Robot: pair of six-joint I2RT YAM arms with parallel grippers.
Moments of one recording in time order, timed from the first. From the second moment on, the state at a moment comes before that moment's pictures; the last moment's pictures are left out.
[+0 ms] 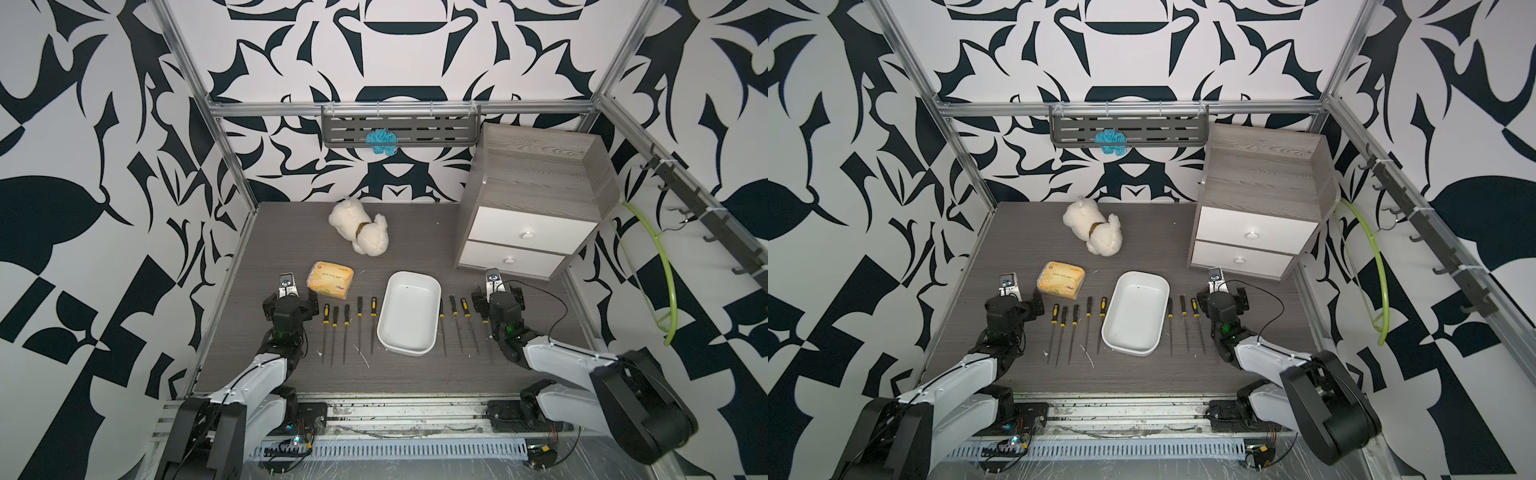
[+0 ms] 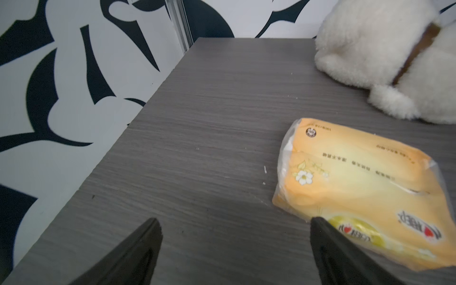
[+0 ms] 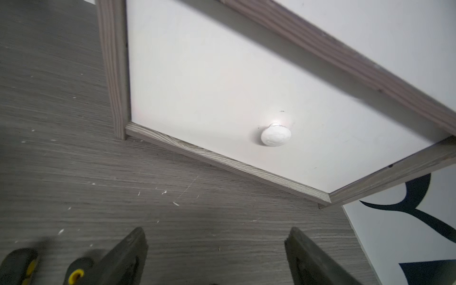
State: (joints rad) left arm -0.15 1.05 0.17 0.49 -0.33 -0.07; right arm 0.36 1.26 0.23 0.58 0.54 -0.10
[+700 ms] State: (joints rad) left arm 0.01 1.55 0.36 0.85 -0.02 -0.09; right arm 0.11 1.58 0.33 0.83 0.38 0.00
